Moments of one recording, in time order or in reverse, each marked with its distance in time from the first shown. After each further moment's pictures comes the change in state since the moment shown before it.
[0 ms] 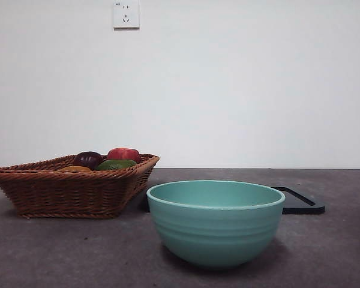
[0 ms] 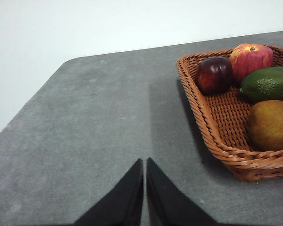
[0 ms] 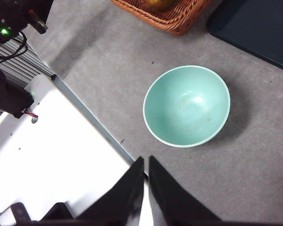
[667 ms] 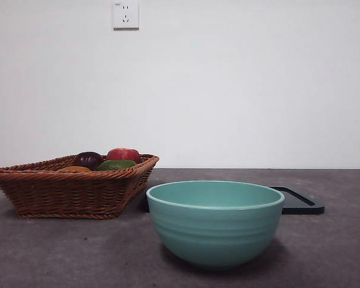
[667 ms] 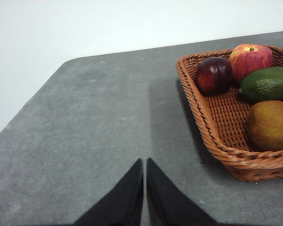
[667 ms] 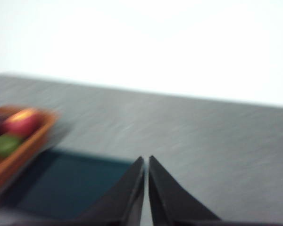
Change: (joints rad) left arm 0.000 0.000 0.000 0.000 0.000 0.000; right arm -0.609 -0.364 -0.247 0.524 0.261 -0.252
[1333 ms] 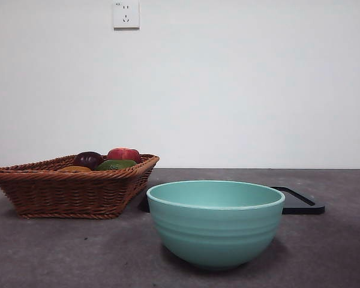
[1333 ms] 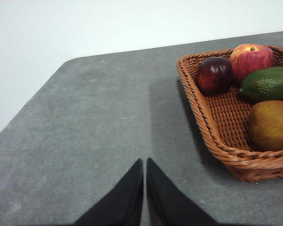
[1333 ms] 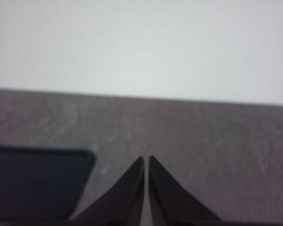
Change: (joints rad) left arm 0.000 0.000 0.000 0.000 0.000 0.000; right arm -0.145 -0.363 -0.617 0.366 0.010 -0.018
